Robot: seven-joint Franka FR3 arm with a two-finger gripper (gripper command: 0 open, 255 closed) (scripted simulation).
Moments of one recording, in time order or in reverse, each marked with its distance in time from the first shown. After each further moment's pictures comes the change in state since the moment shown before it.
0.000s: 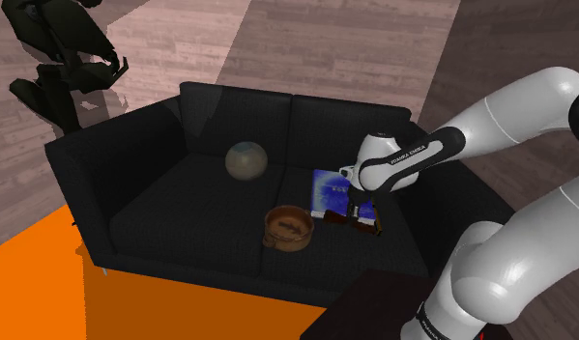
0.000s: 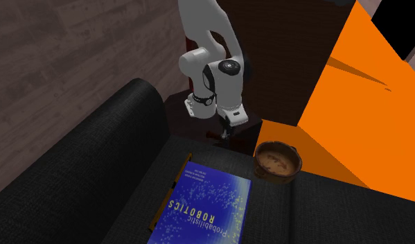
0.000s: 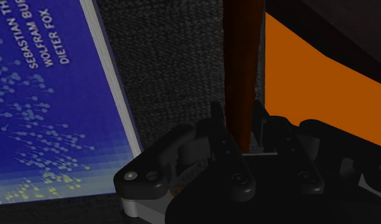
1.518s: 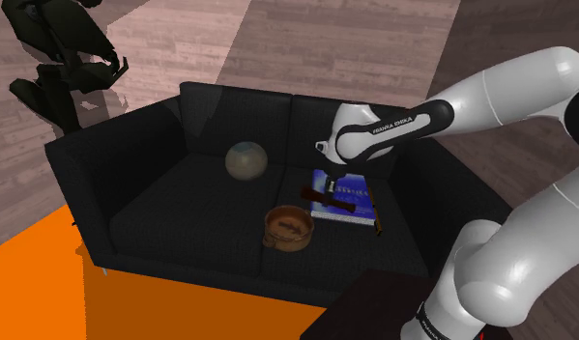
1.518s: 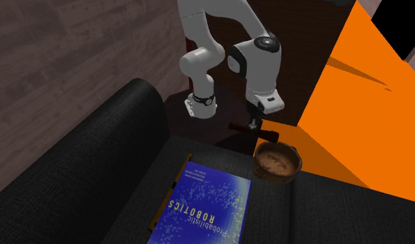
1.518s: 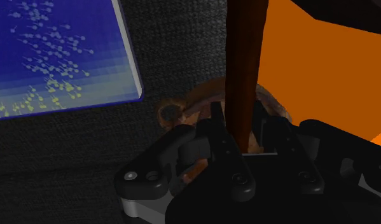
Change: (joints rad) arm 0.097 0.036 0.128 0.265 0.090 -0.230 0.133
